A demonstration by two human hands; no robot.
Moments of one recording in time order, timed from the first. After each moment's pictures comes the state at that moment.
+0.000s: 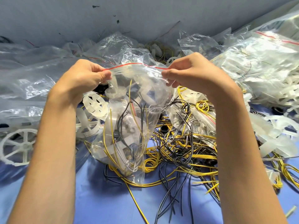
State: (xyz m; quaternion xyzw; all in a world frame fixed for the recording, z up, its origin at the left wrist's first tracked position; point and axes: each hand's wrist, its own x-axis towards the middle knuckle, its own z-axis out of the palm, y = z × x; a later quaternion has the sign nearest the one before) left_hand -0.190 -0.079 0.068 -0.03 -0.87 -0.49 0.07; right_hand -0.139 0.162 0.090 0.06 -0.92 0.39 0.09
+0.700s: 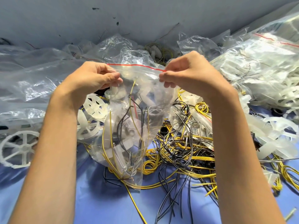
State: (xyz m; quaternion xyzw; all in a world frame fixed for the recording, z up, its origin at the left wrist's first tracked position) left_hand -0.178 -0.069 0.076 -0.10 -0.82 -0.57 -0.01; right_hand -0.135 0.156 0.094 0.09 -0.91 0.39 0.12
